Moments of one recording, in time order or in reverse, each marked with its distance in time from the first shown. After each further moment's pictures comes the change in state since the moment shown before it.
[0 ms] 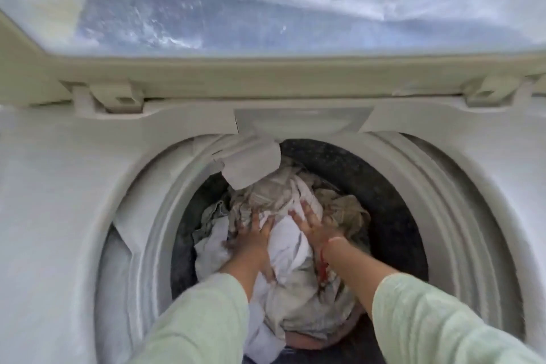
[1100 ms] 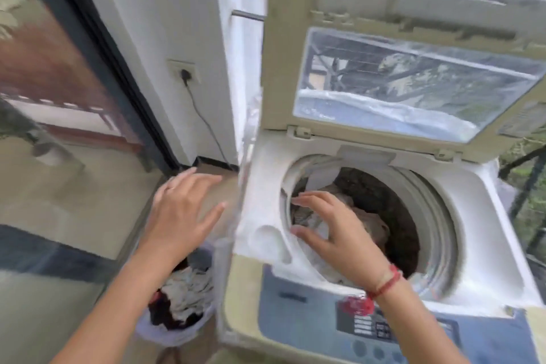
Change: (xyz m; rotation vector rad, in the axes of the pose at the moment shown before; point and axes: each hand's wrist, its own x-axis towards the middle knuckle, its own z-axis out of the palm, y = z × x) left_hand -0.408 -0.267 -0.023 -0.269 1.333 0.259; right_hand -0.384 -0.211 -0.141 0.478 0.828 -0.533
